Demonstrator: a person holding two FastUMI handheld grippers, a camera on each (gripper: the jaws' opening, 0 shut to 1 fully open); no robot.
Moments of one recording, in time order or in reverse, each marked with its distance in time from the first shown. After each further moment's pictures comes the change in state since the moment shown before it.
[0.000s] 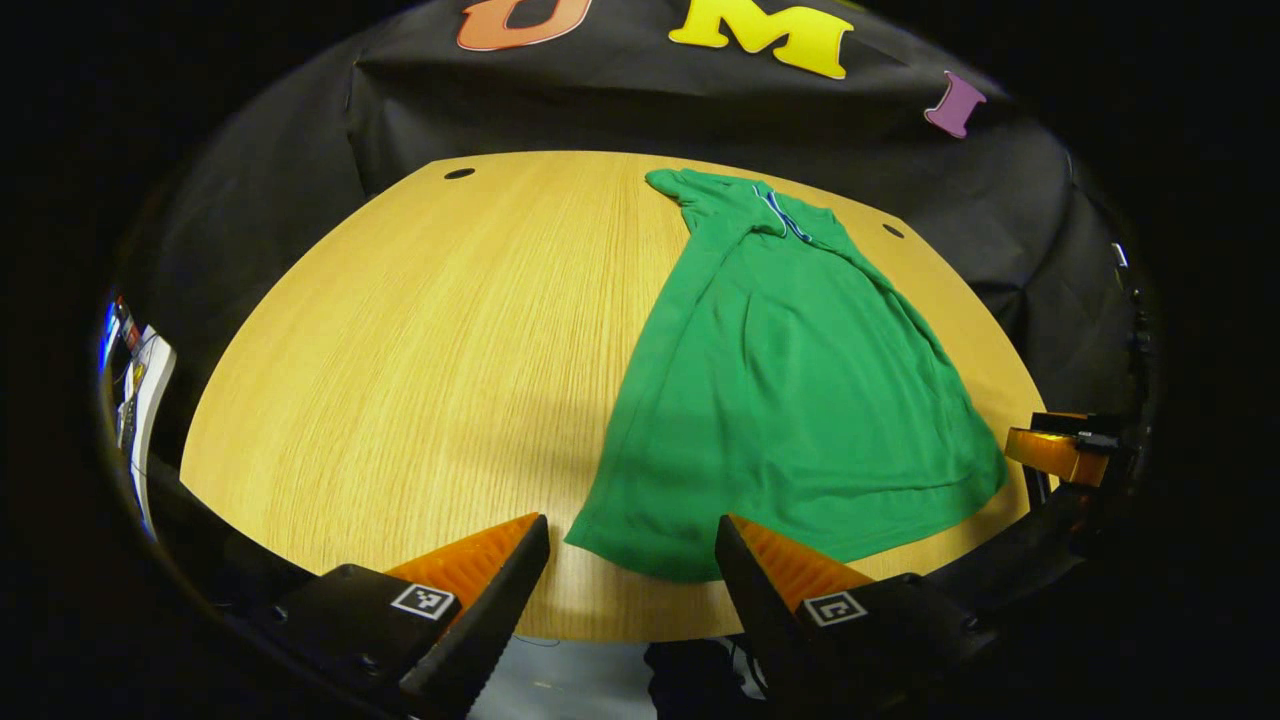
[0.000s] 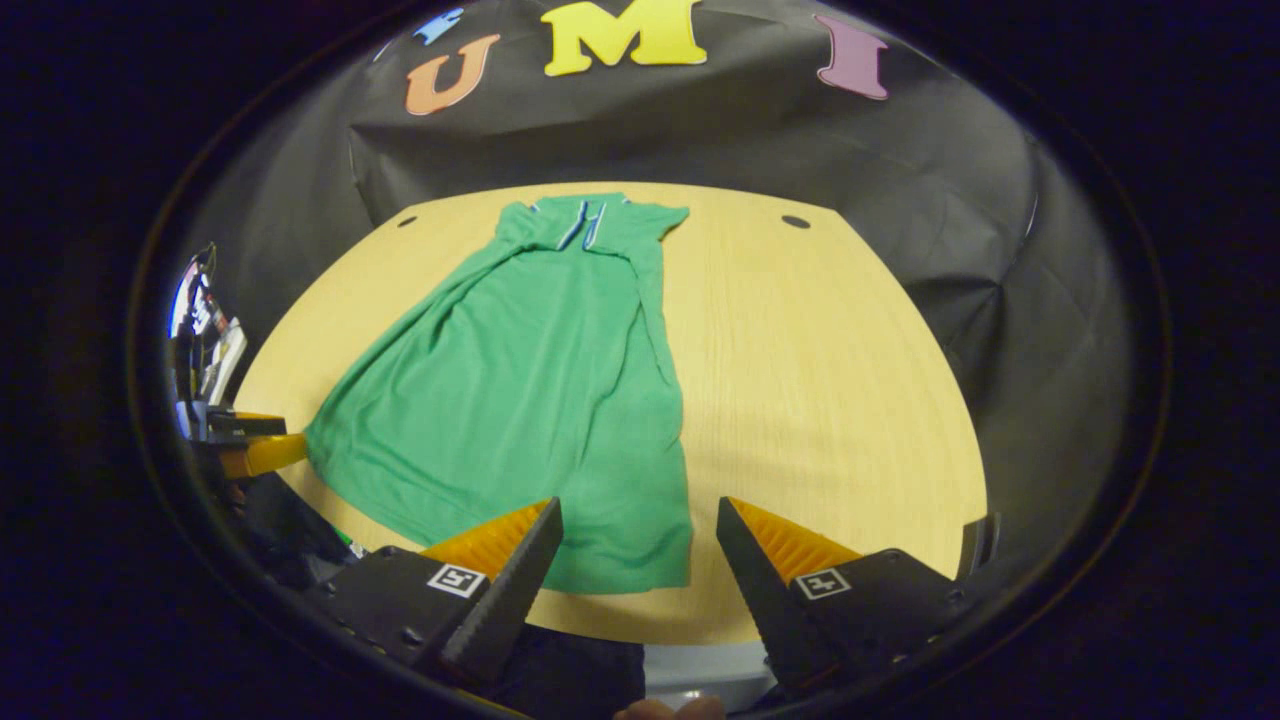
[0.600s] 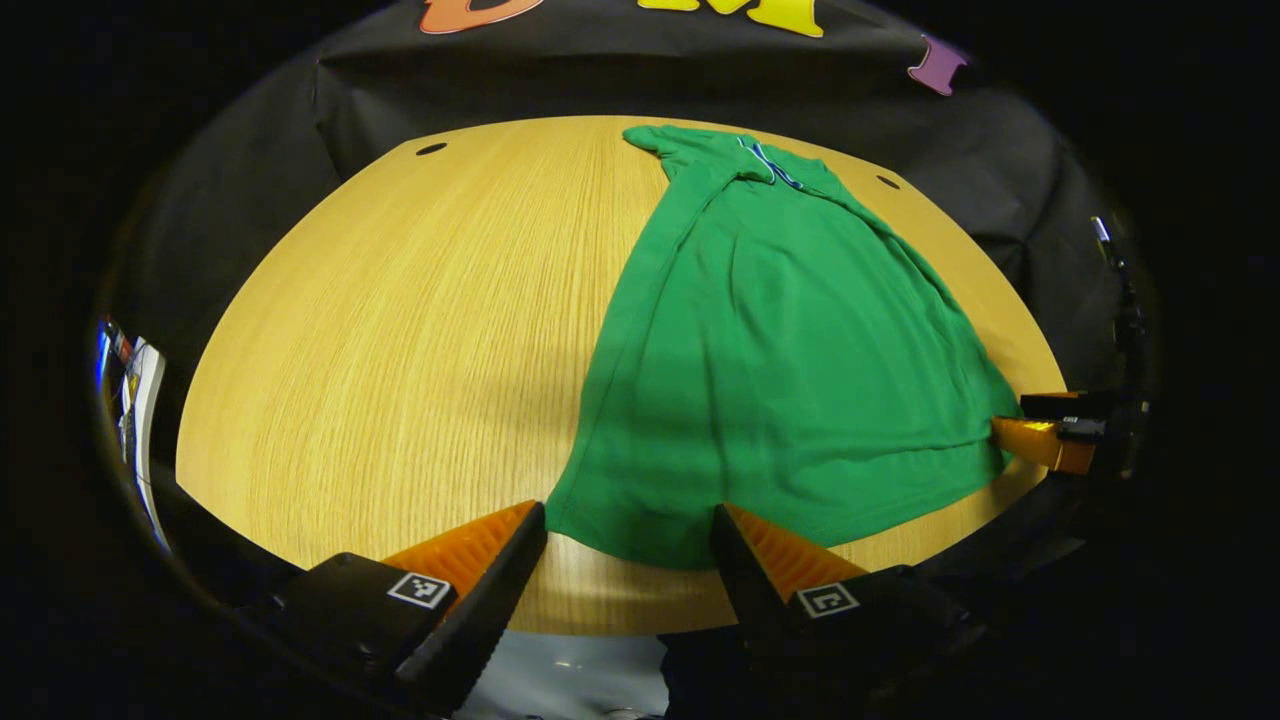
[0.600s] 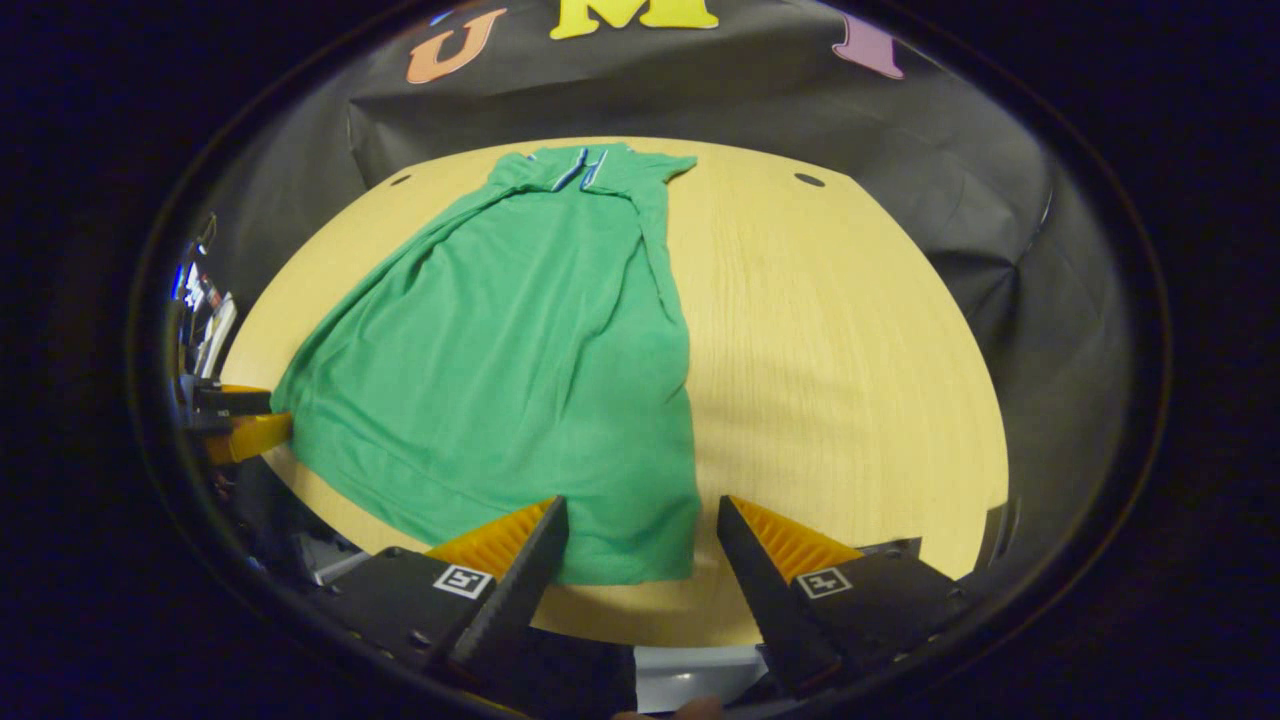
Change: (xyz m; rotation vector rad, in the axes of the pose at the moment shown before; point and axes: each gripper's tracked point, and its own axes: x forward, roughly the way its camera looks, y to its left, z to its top) left arm 0.003 -0.046 0.007 0.058 0.074 0.023; right arm 0.029 0.000 -0.028 -0.022 0.107 0.006
